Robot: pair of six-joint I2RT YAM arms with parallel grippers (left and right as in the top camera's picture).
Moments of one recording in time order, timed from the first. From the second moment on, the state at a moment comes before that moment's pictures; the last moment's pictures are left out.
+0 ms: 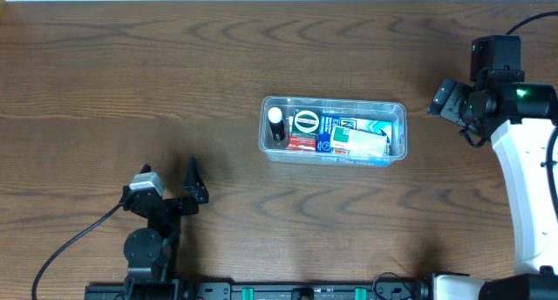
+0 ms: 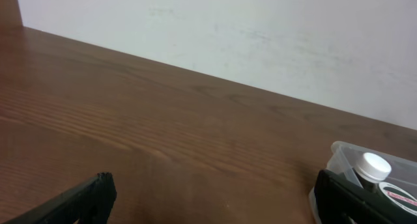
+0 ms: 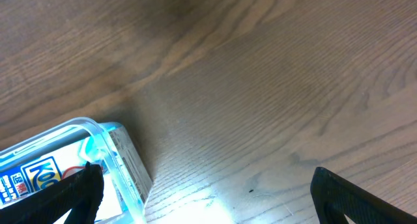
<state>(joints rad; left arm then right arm) -0.03 0.01 0.02 -0.11 -0.05 -0.28 -0.04 1.47 1.39 -1.09 0.24 0.46</state>
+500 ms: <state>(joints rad) -0.03 0.01 0.02 -0.11 -0.05 -0.28 -0.04 1.30 1.39 -1.09 0.24 0.46</state>
